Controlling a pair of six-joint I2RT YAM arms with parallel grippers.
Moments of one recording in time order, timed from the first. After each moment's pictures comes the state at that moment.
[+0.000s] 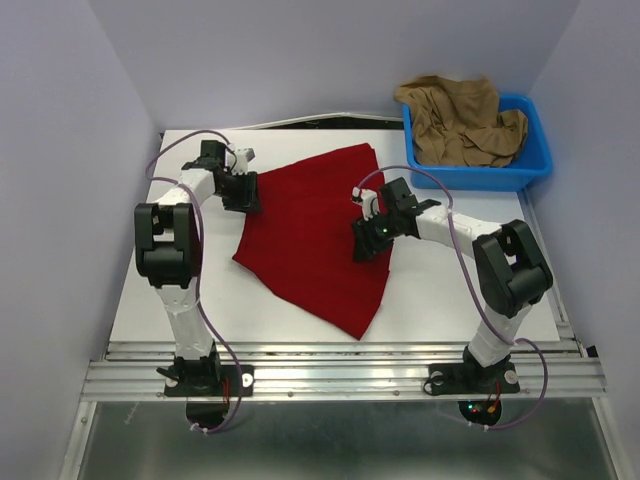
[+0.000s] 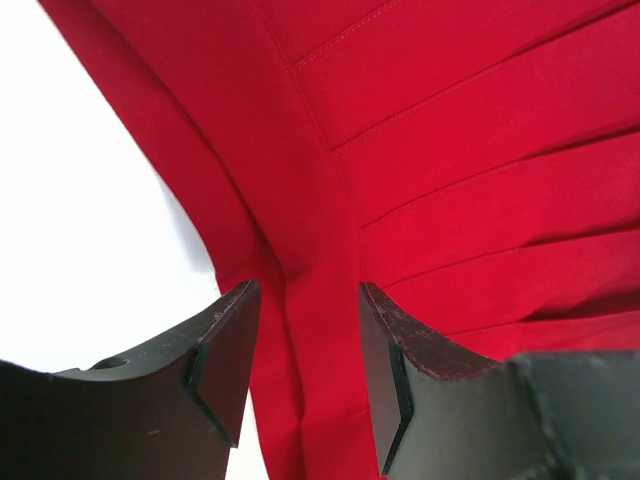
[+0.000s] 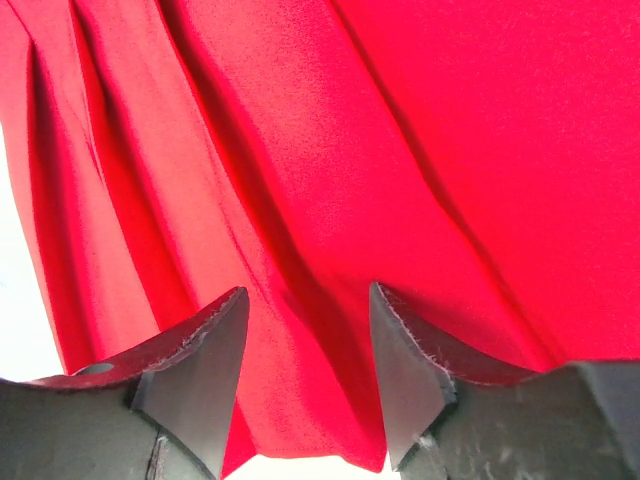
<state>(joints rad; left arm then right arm) -0.03 2.00 1.50 -0.58 0.43 0.04 0.47 1.79 1.14 -0.37 -0.52 -0.05</state>
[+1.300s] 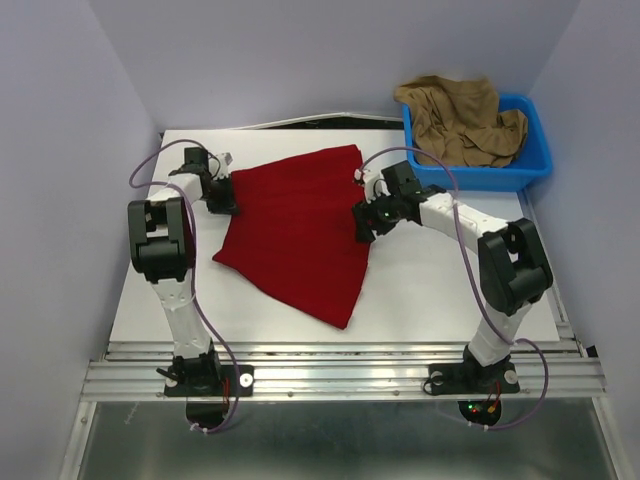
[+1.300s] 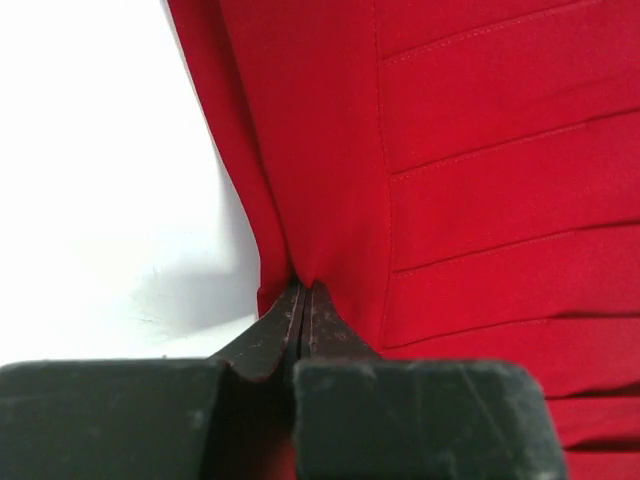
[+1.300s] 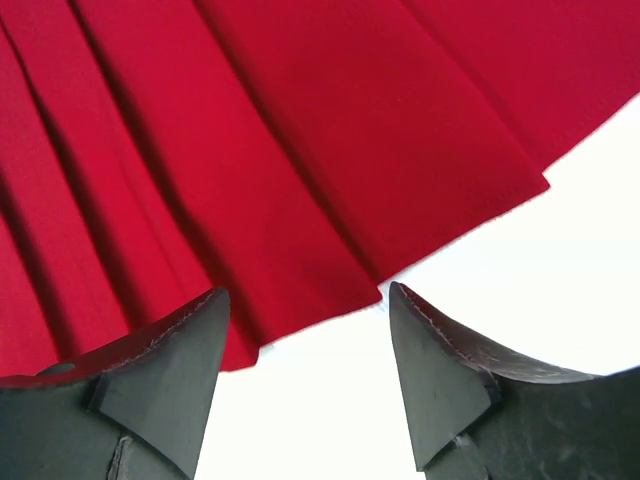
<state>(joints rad) 0.07 2.07 1.47 -0.48 0.37 -0.03 0.43 1.79 1.27 -0.42 -0.41 -0.14</state>
